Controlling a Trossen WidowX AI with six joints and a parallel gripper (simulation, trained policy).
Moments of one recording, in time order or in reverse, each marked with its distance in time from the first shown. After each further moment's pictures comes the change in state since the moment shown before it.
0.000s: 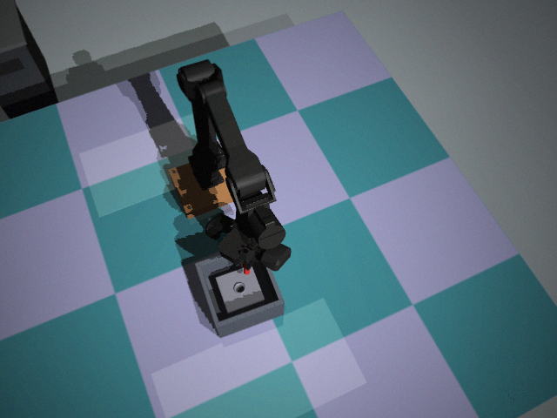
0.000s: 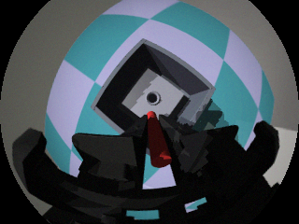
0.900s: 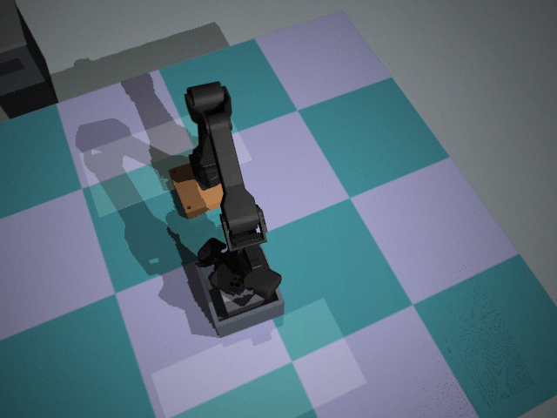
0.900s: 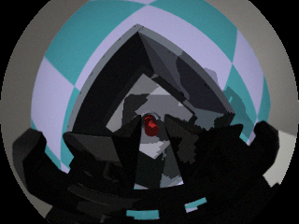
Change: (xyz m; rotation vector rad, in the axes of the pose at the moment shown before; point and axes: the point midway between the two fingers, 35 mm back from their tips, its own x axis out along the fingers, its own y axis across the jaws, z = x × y) arm 0.062 -0.006 0.020 -0.038 0.091 -0.087
